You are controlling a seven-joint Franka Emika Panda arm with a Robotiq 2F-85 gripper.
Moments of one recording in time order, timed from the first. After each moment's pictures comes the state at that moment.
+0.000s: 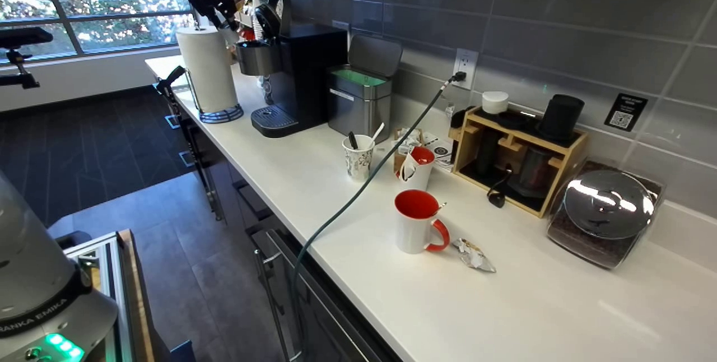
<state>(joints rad) 0.31 -0.10 0.37 -1.82 -0.15 2.10 0.20</state>
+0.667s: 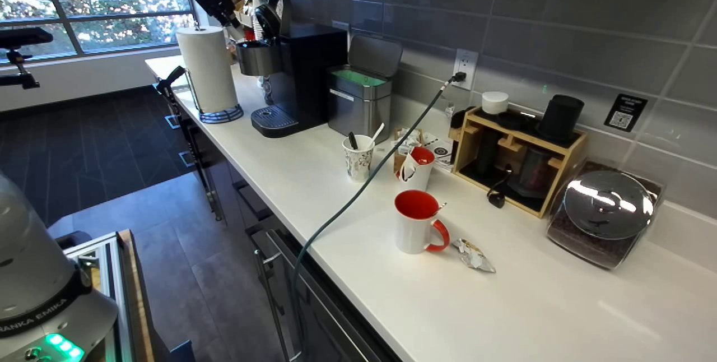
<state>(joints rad) 0.36 0.08 0.44 -1.63 -0.46 2.00 0.63</state>
